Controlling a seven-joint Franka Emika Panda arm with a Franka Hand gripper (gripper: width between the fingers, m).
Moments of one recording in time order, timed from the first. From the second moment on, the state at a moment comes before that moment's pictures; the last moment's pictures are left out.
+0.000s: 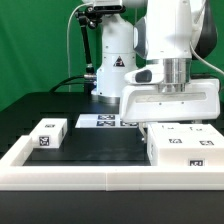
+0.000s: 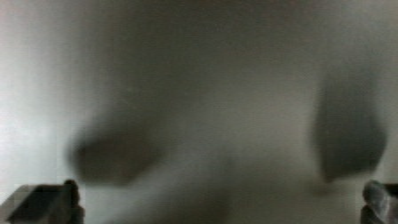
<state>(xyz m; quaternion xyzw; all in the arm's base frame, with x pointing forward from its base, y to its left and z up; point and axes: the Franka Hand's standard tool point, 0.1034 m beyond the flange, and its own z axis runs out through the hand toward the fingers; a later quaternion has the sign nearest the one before) 0.481 0.081 0.006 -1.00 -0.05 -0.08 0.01</state>
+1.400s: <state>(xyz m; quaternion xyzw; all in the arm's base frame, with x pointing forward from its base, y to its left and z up) 0.478 0.092 0.005 -0.99 -0.07 -0.08 0.01</state>
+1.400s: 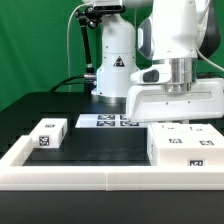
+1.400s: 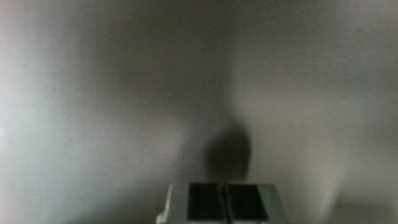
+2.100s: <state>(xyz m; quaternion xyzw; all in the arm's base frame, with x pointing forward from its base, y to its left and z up) 0.479 0.091 0.006 -0.99 -0.07 -0.08 0.01</state>
